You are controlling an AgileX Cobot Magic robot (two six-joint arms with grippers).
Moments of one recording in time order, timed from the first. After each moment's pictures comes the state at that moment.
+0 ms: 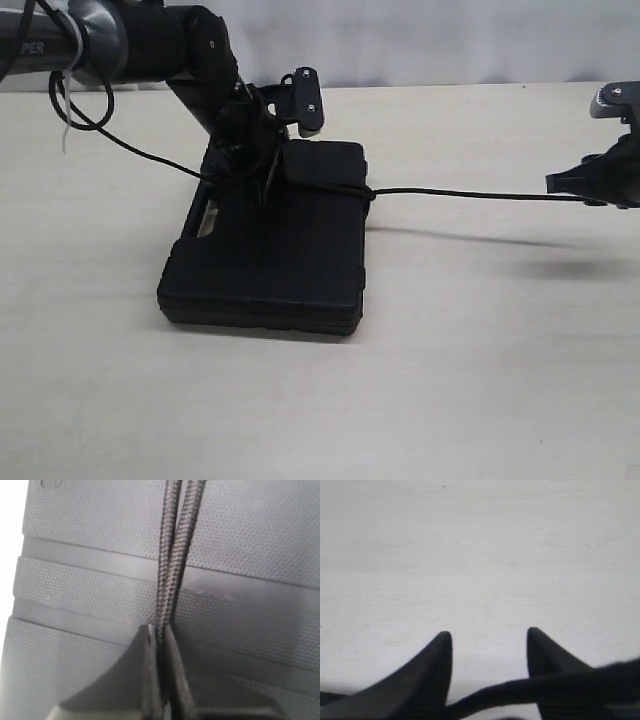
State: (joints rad) left arm -0.46 2.17 -1.63 -0.24 0.75 1.13; right arm -0.16 1.77 -0.89 0.87 0.05 -1.03
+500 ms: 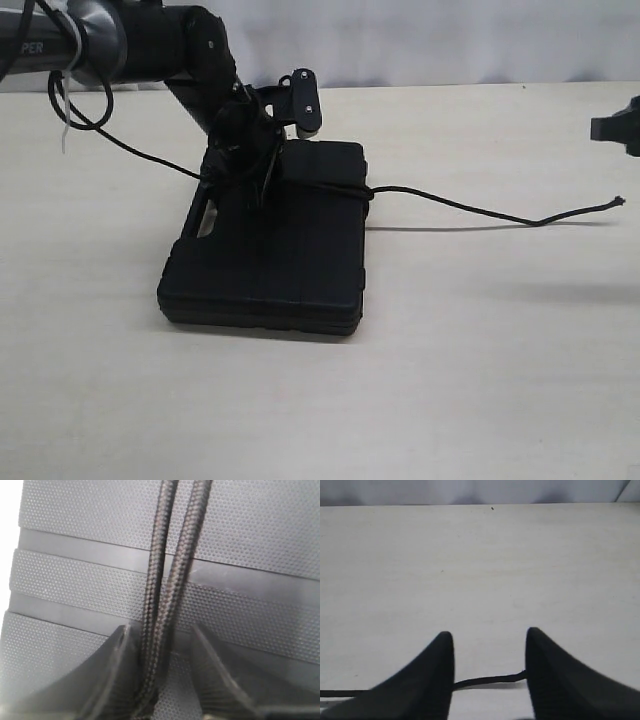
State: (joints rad) left arm -0.46 2.17 -1.63 -0.24 0.76 1.13; right arm -0.17 1.48 -0.82 0.86 0.05 -0.98
